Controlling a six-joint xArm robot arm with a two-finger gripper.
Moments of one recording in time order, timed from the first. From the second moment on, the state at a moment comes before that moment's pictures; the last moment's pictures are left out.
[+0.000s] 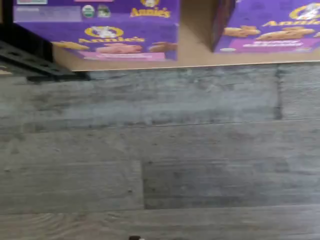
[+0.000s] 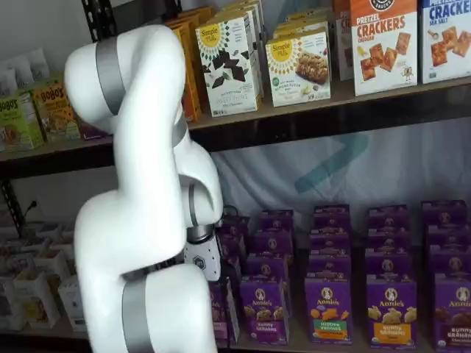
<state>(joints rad) 0.37 0.29 -0.66 0.14 0.37 0.24</state>
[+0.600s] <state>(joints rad) 0.38 0.44 -0.82 0.10 0.37 0.29</state>
